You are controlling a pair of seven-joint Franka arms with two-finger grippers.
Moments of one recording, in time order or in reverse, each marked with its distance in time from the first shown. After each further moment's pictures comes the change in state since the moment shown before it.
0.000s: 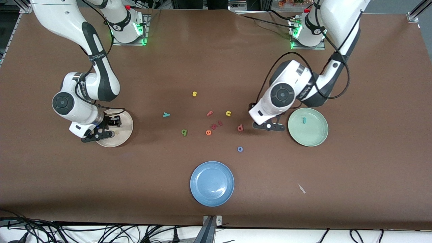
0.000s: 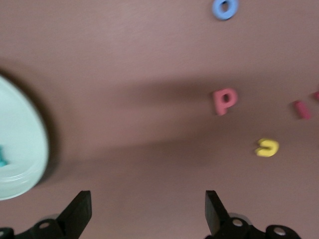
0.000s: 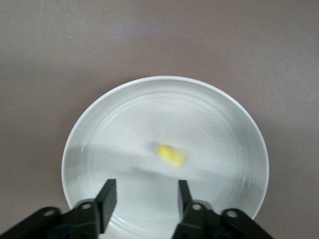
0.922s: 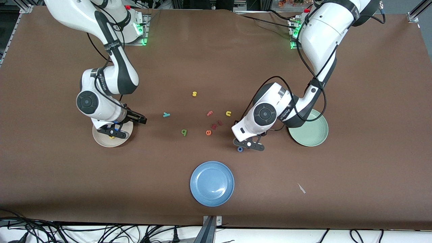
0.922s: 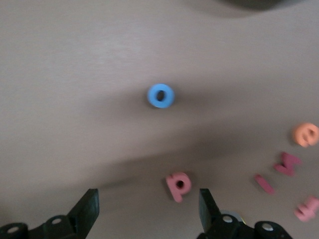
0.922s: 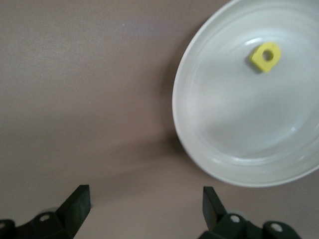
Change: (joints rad) left arm -0.085 0.283 0.044 0.315 0.056 0.069 0.071; right arm 0.035 -0.028 0.146 0.056 0.026 -0.155 0.732
